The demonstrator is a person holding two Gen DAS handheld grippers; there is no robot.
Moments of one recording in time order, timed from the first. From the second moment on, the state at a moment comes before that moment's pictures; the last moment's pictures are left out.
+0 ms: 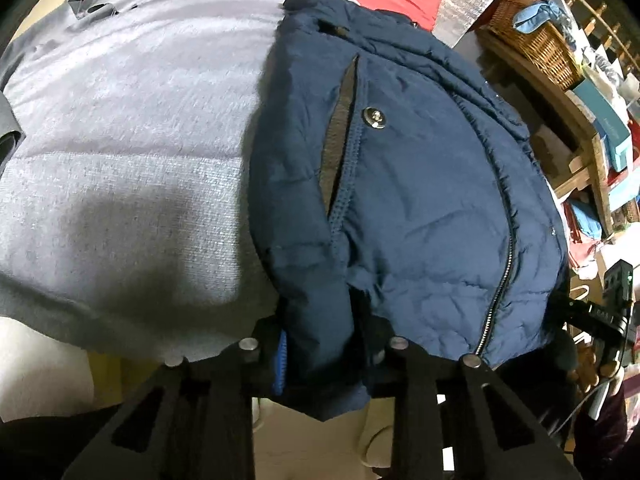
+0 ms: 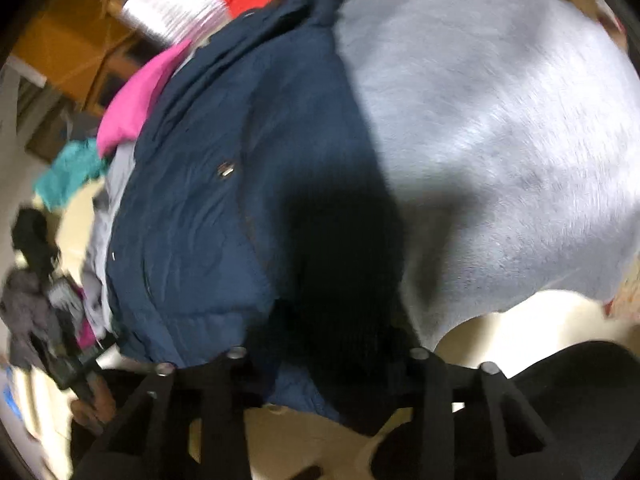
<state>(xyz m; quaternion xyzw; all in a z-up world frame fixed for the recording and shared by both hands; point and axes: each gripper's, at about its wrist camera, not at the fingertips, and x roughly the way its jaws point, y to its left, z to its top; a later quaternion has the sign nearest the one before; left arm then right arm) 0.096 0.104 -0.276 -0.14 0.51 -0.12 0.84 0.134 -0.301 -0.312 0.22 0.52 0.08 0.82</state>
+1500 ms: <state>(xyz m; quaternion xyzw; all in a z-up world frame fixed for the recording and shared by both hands) 0.142 0.107 -0.293 -0.14 0.58 -0.09 0.80 0.143 -0.355 -0.316 0.26 0.53 0.07 0.80</state>
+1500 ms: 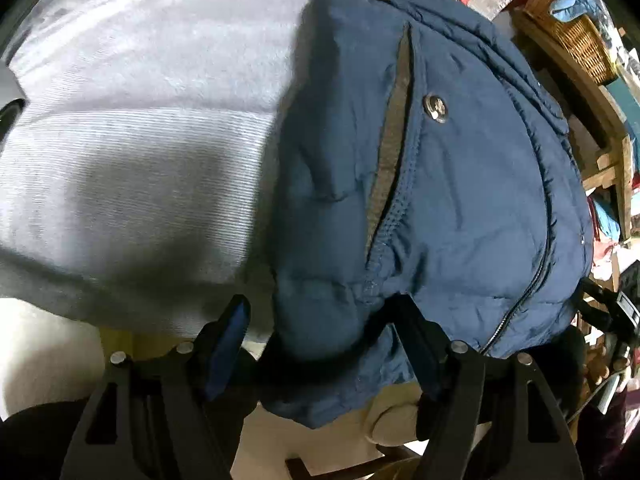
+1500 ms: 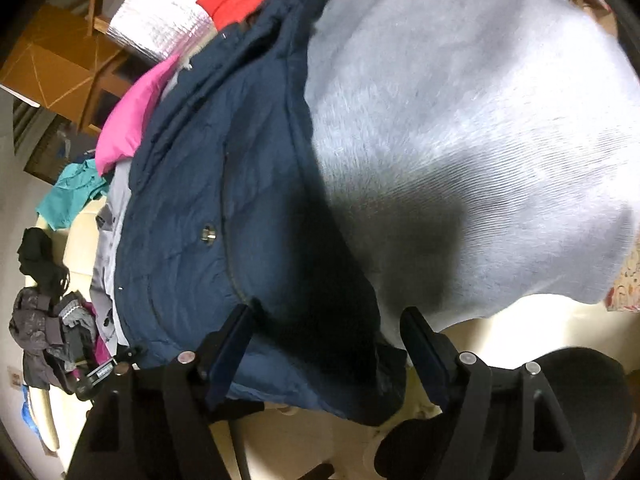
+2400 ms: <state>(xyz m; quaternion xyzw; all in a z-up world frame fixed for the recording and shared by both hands) 0.118 0.103 -0.251 -0.17 0.50 -0.20 0.83 0.119 -0.284 -0.282 0.18 0.53 0.15 0.81</state>
